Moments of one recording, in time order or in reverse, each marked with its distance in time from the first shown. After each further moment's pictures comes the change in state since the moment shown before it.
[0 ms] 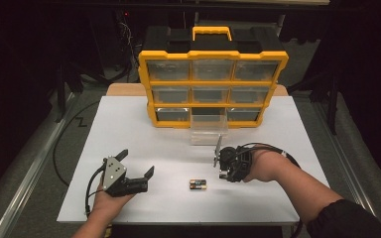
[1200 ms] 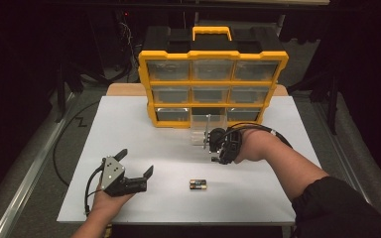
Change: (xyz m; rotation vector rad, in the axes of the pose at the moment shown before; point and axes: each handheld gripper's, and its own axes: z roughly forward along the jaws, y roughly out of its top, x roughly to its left) left arm 0.003 0.001 -0.002 -0.011 -0.005 -0.008; right arm -0.030 0.033 -0.029 0.018 -0.040 -0.027
